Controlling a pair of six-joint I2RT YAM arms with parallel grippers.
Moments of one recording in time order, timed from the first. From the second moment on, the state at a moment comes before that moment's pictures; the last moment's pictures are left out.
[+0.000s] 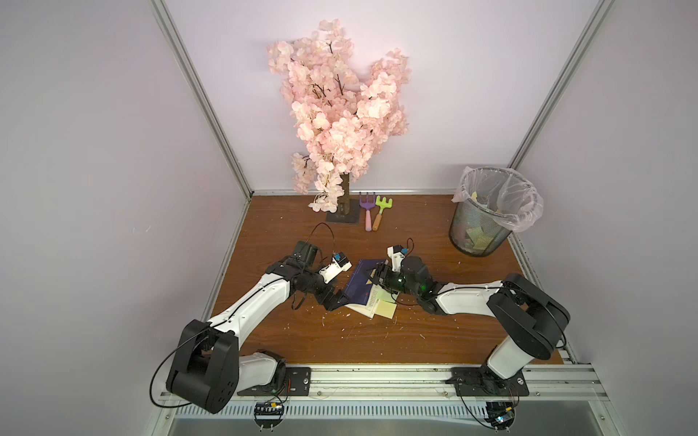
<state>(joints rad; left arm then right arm) -0.33 1.27 0.78 -0.60 0.61 0.47 0.75 1.66 0.67 0.56 -0.23 1.12</state>
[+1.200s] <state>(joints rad) -0.89 1.27 0.59 -0.12 -0.05 0.46 0.75 1.68 0.69 0.49 -0.20 1.26</state>
